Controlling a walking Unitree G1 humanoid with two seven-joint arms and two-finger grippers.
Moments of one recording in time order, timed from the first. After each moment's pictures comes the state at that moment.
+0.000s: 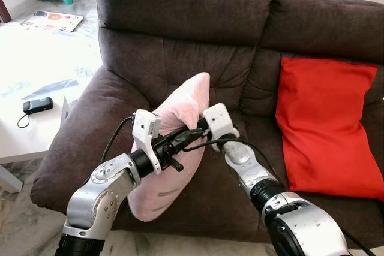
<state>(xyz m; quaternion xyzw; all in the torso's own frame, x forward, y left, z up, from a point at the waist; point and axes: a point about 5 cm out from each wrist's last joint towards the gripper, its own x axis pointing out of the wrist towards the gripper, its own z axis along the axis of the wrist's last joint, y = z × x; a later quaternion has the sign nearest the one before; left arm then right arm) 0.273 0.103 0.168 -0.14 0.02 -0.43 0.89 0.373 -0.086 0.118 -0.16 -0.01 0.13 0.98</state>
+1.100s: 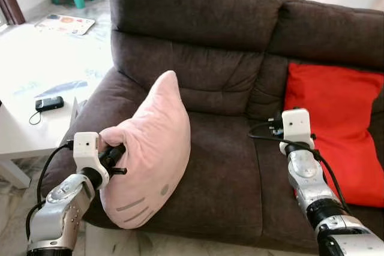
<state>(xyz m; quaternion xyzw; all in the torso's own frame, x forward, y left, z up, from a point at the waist) 0.280 0.215 0.107 -0.08 0.13 -0.10 0.98 0.344 -0.222 0.091 -0.17 0.02 -0.08 0.98</state>
